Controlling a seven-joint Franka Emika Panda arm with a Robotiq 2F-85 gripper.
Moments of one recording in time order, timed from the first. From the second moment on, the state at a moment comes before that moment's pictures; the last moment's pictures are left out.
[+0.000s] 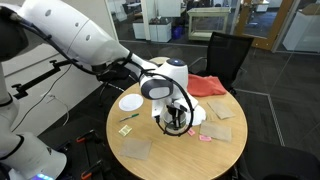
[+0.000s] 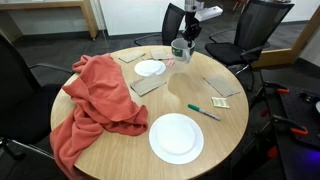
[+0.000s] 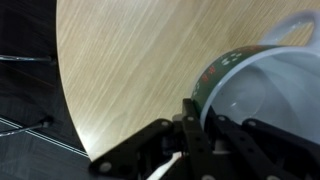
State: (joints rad) arm -0.16 0.48 -0.19 -1.93 0.04 2.40 0.18
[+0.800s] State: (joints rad) arm -0.18 0.54 -0.23 -1.90 0.03 2.38 0.18
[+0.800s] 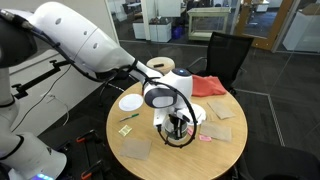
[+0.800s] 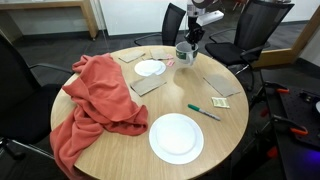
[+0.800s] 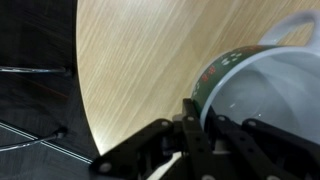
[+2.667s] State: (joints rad) arm -0.18 0.63 -0.26 -1.84 0.01 2.37 0.19
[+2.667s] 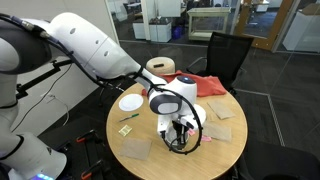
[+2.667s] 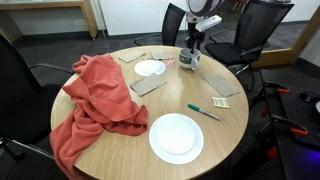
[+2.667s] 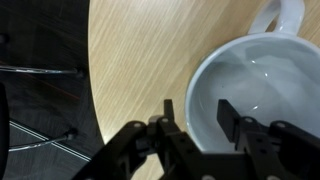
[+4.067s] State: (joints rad) arm -0.17 0.16 -0.16 -2.10 -0.03 2.22 -0.13
